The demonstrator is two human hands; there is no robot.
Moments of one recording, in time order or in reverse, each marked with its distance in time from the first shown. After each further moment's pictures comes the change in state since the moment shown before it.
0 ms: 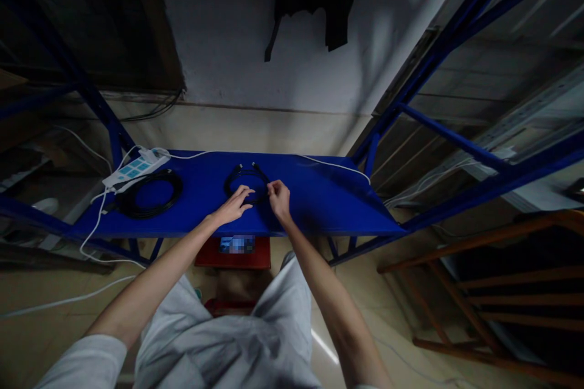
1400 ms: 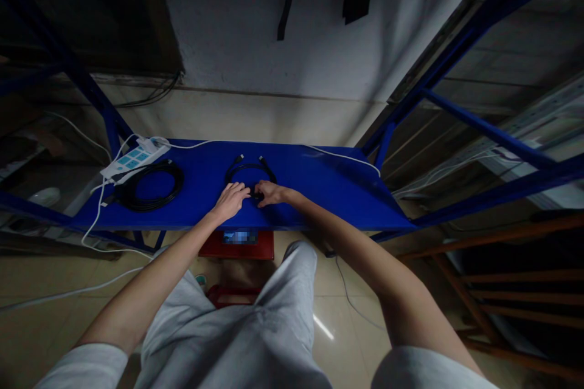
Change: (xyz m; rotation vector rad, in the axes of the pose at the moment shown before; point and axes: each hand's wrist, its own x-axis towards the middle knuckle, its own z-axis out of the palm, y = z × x) left_hand -0.009 -0.001 -0.005 0.387 -0.072 -0.079; right_hand 0.043 -0.012 0.008 -0.502 -1.080 -0.321
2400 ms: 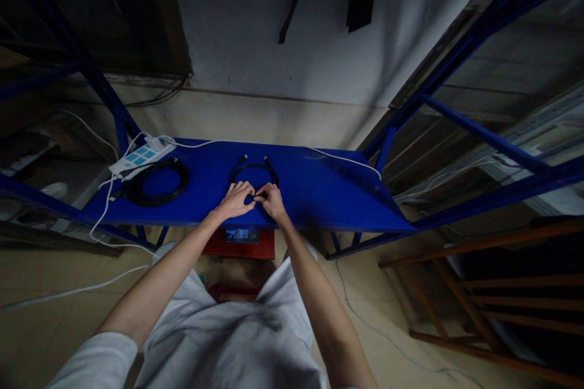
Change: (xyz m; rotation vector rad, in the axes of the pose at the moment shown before) left_hand -0.005 0.008 -0.003 -0.159 0.020 -0.030; right_hand -0.010 -0.025 0.070 0.217 0.793 0.131
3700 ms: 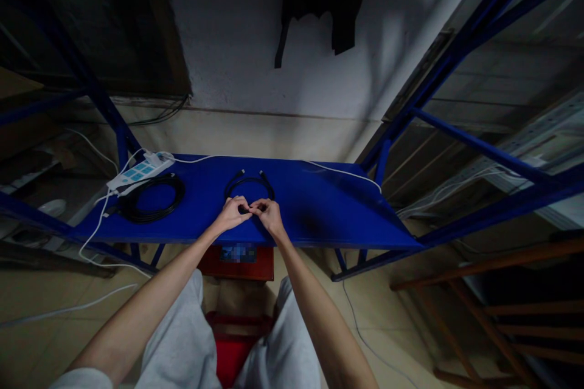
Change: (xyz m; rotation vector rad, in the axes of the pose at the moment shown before) left_hand 0.016 -0.006 0.018 -0.314 0.128 -0.156; right_hand 0.000 -0.010 -0.003 0.325 0.043 0.100
